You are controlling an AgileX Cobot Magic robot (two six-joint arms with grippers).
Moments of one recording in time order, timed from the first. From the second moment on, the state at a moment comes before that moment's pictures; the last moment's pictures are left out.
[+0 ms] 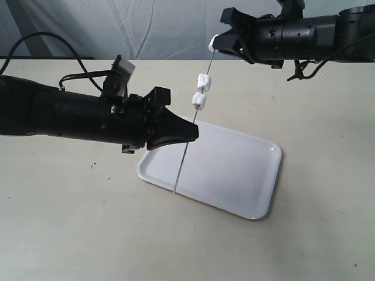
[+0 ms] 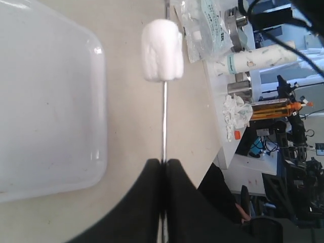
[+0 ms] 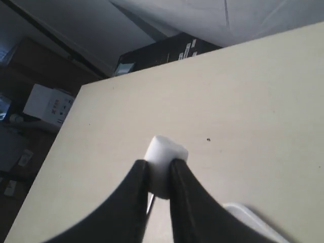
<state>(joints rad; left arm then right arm) -0.41 1.70 -0.81 -1.74 0.90 1.07 0.24 1.84 -1.19 1.74 0.59 -1.18</state>
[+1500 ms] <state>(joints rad) -0.35 1.68 -0.81 -1.74 0.85 1.03 0.31 1.84 -1.25 1.44 0.77 -0.88</state>
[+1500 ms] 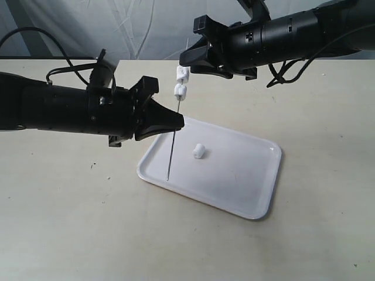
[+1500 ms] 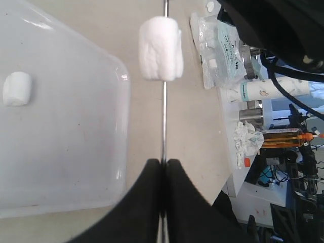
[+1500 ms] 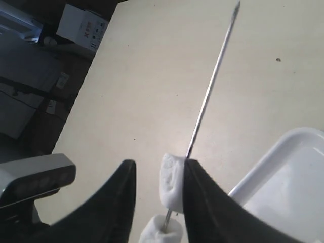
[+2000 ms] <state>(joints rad) -0.35 1.64 -0.82 -1.74 0.82 1.03 0.31 1.84 -1.25 1.44 0.77 -0.88</state>
